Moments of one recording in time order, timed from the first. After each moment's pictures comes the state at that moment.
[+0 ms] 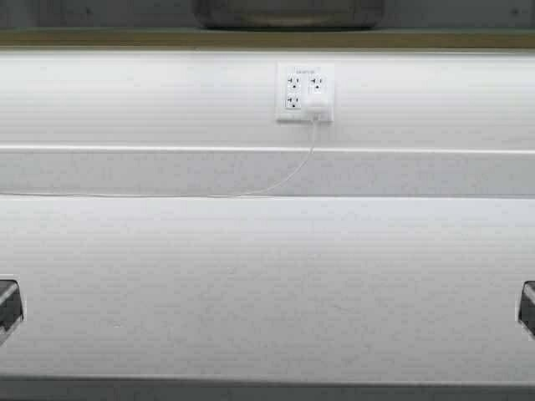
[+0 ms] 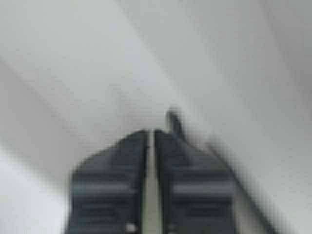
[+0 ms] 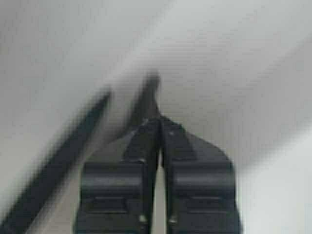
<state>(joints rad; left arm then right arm) -0.23 -0.08 0.49 -0.19 -0.54 -0.70 0.10 -0.13 0.52 -0.27 -0.42 1.06</state>
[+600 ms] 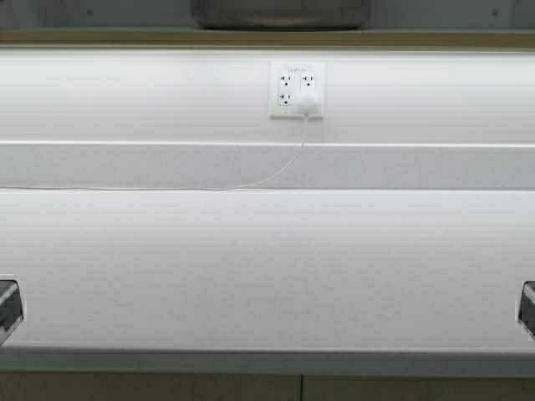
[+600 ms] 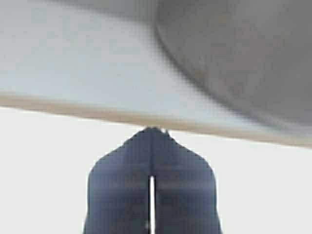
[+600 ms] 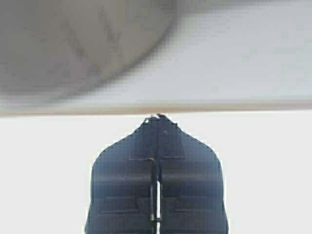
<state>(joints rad) -0.33 -0.41 0.84 -0.16 -0.26 -0.17 0.25 -0.46 0.83 -0.33 -0.13 0.53</state>
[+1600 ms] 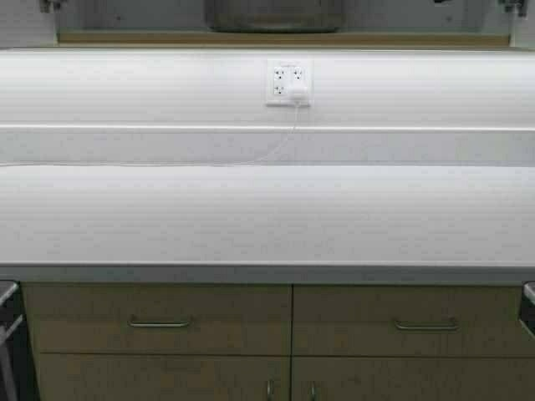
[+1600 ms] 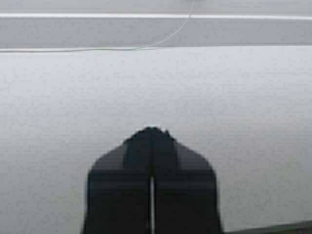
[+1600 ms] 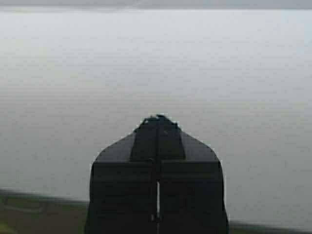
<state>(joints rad) -0.28 -0.53 0.90 -0.14 -0.12 0.02 0.28 -0.50 0.84 -0.34 0.05 0.45</state>
